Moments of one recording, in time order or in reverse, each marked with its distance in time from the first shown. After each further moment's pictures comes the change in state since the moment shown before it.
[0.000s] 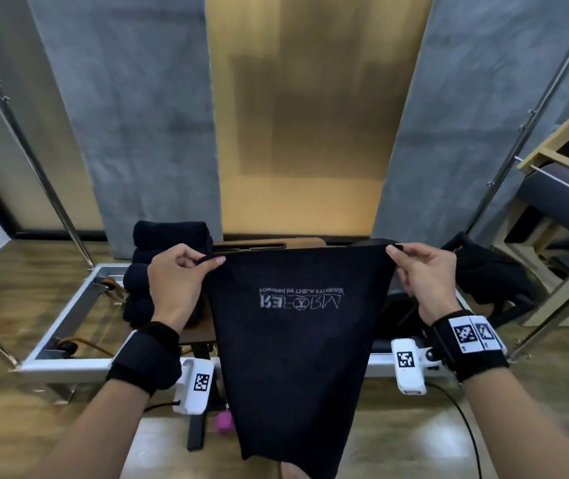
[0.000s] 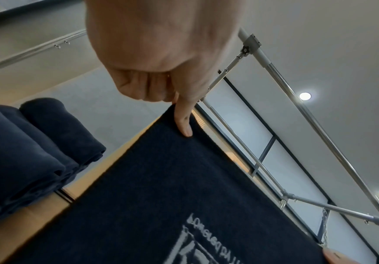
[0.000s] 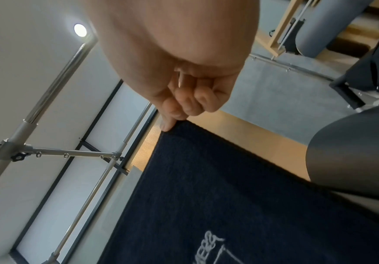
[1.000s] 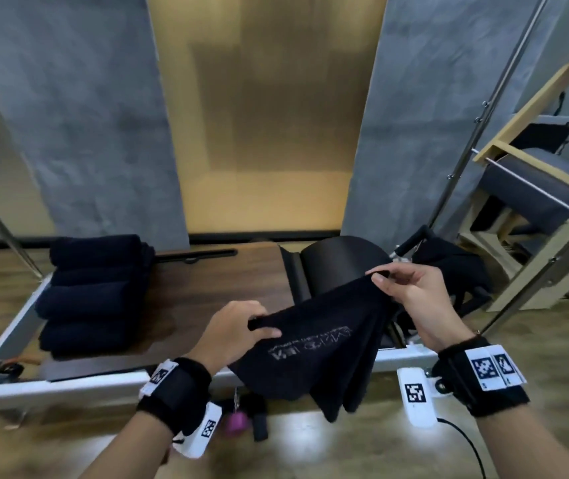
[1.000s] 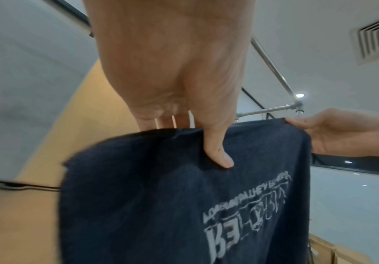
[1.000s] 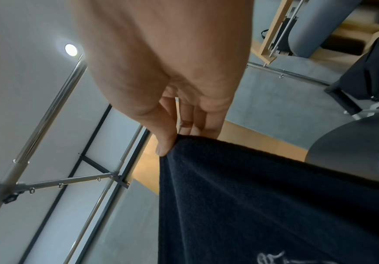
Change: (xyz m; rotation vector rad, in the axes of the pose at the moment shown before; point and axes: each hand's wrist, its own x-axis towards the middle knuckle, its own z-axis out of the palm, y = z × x) left_hand -0.080 0.031 0.179 0.382 -0.879 0.272; right_hand 0.034 -0.010 -0.111 0.011 -0.294 0.032
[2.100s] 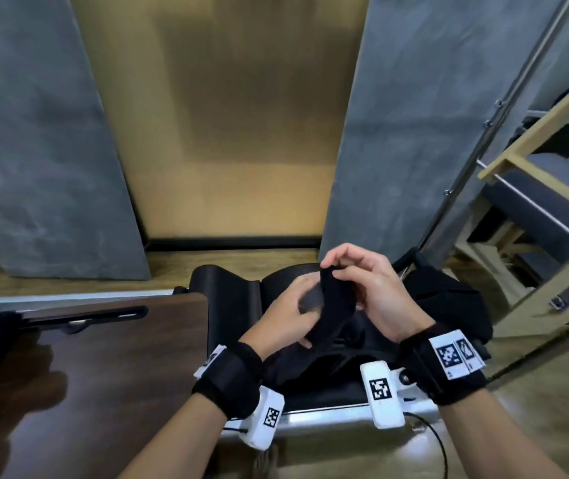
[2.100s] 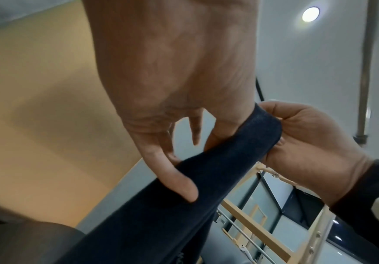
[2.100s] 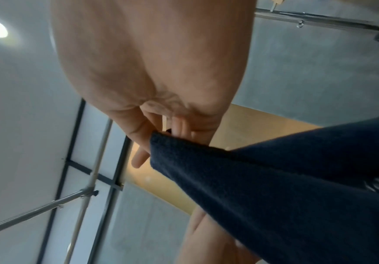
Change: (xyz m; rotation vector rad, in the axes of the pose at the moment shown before) left_hand 0.356 0.103 0.120 -0.682 -0.164 -0.088; right_hand 0.296 0.063 -0.097 0.158 -0.372 0.034
